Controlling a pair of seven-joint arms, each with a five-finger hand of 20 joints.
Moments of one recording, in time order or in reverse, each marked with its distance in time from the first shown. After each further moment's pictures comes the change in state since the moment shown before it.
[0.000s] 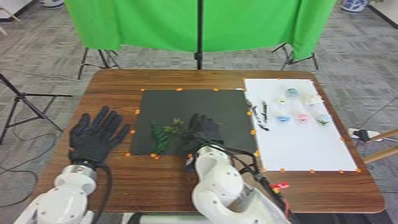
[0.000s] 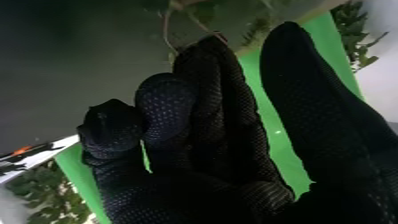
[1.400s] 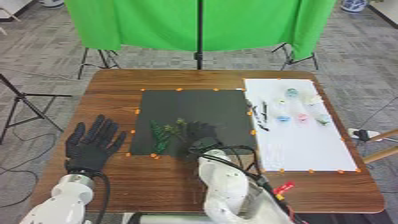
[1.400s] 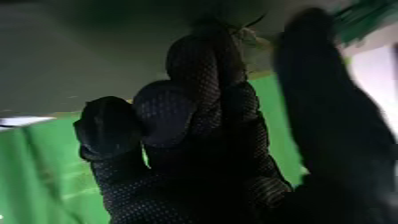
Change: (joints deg) left arm 3.9 -1.9 -1.6 -0.9 -0.8 0.2 0.7; right arm 1.6 6.1 -4.0 -2.9 -6.0 -14.7 -6.2
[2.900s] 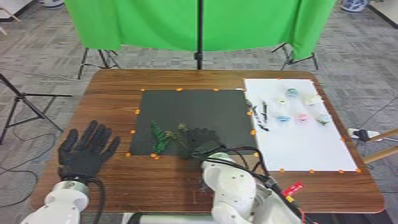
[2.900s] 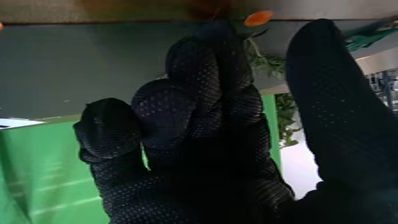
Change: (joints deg) left arm 3.5 -0.3 -2.0 -1.2 -1.6 0.3 1.9; right arm -0.3 3.9 0.2 -5.5 4.1 -6.9 1.7
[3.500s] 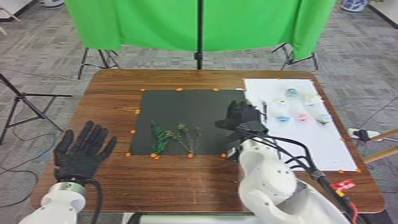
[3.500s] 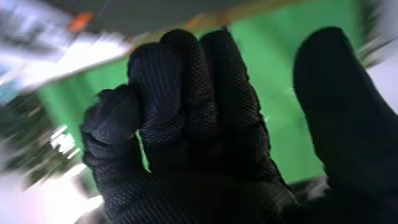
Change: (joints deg) left arm 0.9 -0.3 -1.1 -0.5 0.0 0.0 0.6; right arm -2.6 8.3 10.7 -4.1 1.0 20.6 5.6
